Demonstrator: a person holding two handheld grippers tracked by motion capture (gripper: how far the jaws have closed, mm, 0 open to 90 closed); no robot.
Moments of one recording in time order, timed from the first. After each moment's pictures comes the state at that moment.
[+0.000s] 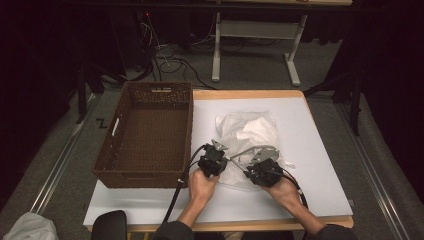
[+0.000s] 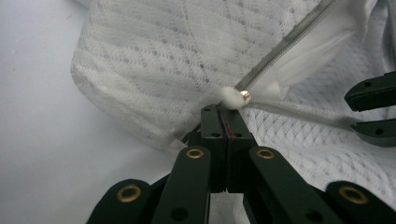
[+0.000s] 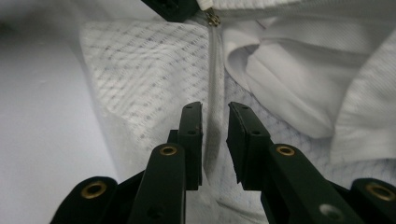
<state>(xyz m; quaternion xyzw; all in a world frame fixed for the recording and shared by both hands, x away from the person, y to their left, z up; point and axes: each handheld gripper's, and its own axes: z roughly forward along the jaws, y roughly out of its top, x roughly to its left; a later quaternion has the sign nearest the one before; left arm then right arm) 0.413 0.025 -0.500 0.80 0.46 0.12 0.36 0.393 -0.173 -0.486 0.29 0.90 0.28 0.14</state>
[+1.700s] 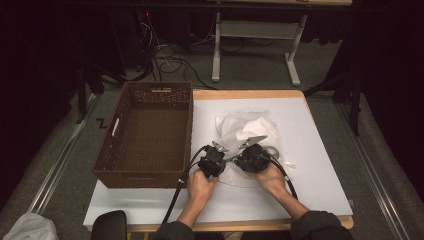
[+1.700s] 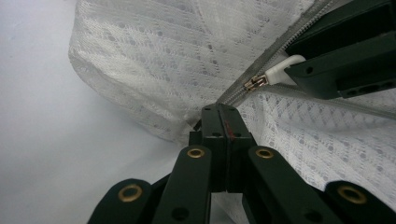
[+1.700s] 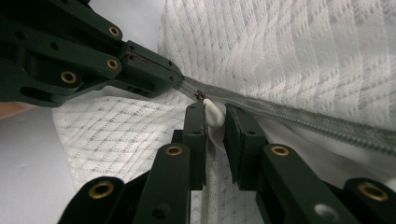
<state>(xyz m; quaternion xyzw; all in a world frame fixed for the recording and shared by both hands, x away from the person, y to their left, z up) 0.414 0.024 -0.508 0.82 0.46 0.13 0.33 0.430 -0.140 -0.481 0.33 0.89 0.29 0.12</state>
